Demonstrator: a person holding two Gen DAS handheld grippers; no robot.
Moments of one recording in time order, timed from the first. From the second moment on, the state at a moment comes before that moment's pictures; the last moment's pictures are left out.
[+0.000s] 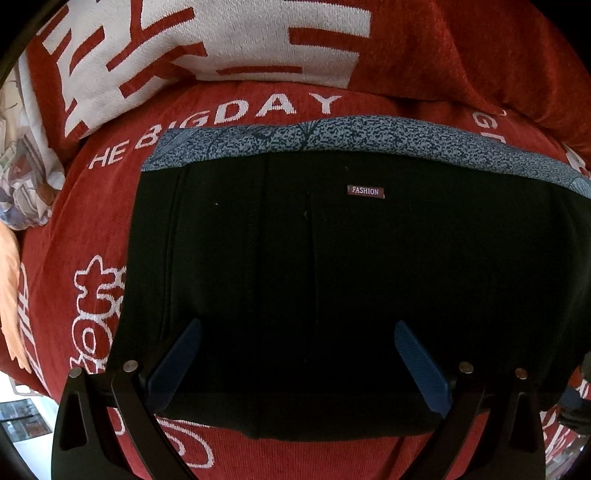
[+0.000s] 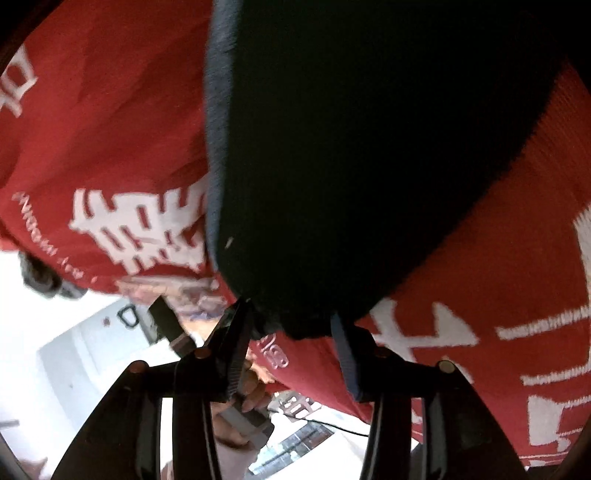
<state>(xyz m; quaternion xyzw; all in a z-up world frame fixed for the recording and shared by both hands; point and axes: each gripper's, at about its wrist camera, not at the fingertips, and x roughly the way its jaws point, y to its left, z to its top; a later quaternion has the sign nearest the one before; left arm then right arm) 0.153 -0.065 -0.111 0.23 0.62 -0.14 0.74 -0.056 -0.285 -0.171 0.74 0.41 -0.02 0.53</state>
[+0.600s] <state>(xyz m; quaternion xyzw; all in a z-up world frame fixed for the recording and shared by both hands) 0.142 -0.072 -0.108 0.27 0.61 -0.15 0.74 -0.065 -0.300 -0.129 0.58 0.51 -0.05 0.63</state>
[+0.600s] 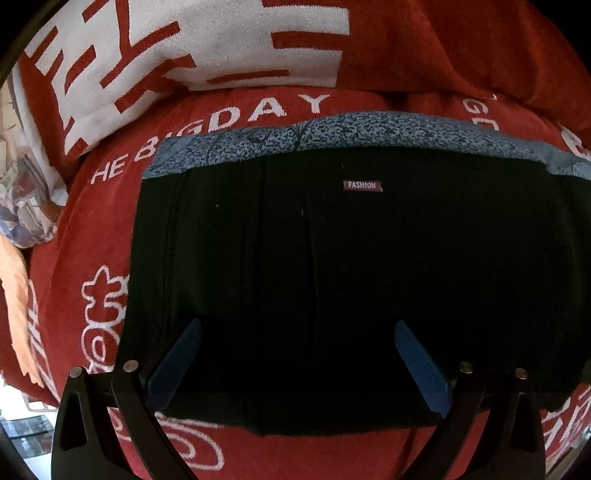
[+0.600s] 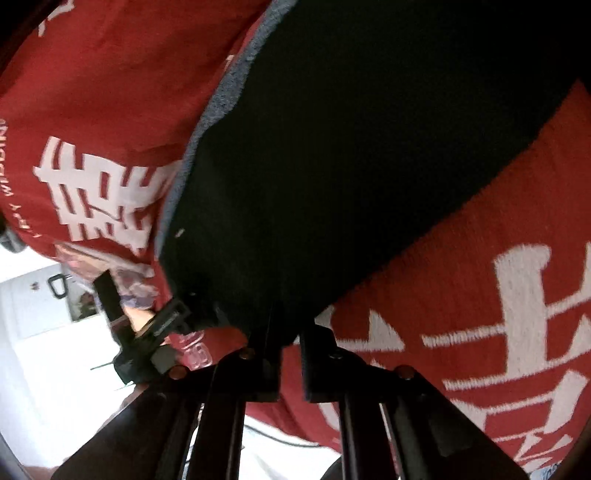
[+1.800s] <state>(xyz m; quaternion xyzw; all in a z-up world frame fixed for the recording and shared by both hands) 0.022 -0.286 -0.113 0.26 0.60 -0.26 0.71 -0.256 -0.630 -0.107 0.57 0.36 -0.38 0.64</state>
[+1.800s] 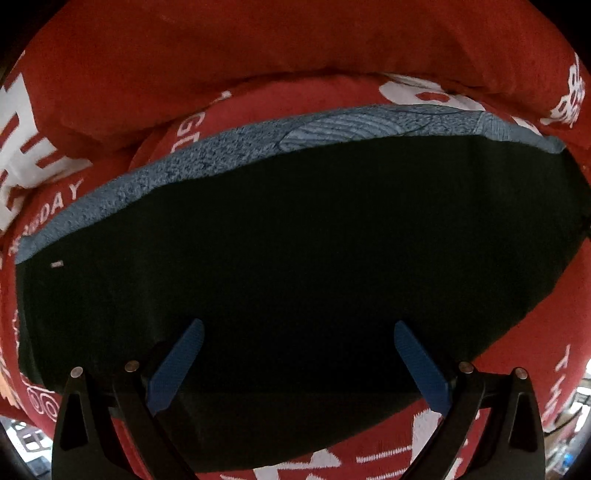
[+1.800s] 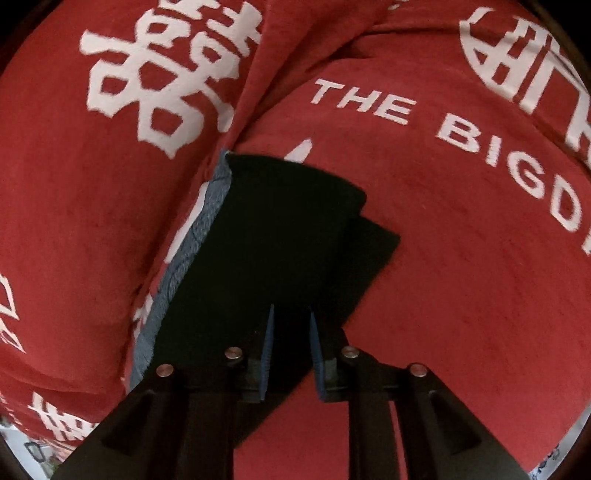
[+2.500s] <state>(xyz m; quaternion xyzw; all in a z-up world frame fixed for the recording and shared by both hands) 0.031 -0.351 -0.099 0.28 0.58 -0.26 0.72 -0.246 -0.625 -0.056 0.47 0.40 -0.35 0.70</state>
